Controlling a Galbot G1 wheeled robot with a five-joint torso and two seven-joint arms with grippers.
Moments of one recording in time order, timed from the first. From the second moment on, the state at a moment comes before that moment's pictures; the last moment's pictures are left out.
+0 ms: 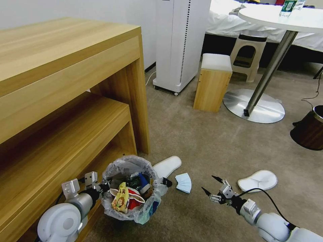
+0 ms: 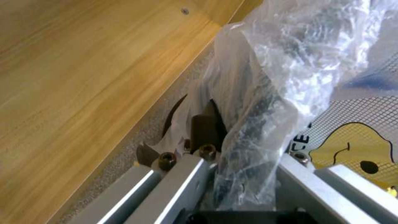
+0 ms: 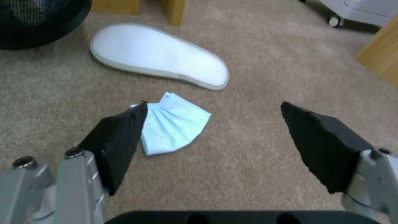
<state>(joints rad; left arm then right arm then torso) 1.52 -1.10 -0.57 -2.14 -1.05 0.65 -0.40 -1.16 0.57 -0.23 1.56 0.41 0.35 0.03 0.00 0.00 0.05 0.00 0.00</state>
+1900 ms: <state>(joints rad) 1.52 -1.11 -0.59 -2.15 -1.05 0.65 -0.40 -0.91 0.90 -0.53 1.19 0.35 0.22 0.28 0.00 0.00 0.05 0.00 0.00</state>
